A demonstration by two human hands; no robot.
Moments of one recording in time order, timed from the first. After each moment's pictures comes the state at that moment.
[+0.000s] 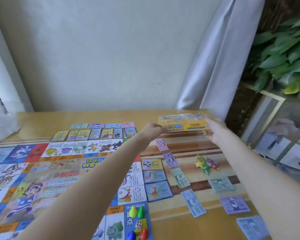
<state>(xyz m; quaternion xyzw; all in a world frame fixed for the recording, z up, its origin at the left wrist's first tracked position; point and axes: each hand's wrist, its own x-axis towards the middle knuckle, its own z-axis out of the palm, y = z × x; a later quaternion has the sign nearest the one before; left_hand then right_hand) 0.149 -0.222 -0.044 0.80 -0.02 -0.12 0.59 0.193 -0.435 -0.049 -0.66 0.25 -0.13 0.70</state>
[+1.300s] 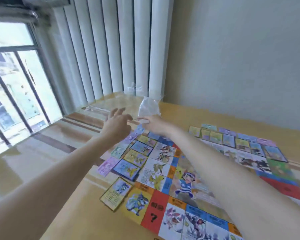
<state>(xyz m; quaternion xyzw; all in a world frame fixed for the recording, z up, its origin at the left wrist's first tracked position) 0.006 0.213 -0.055 0.96 0.24 0.12 0.10 0.122 0.112 -0.059 -0.85 -0.45 0.18 0.21</state>
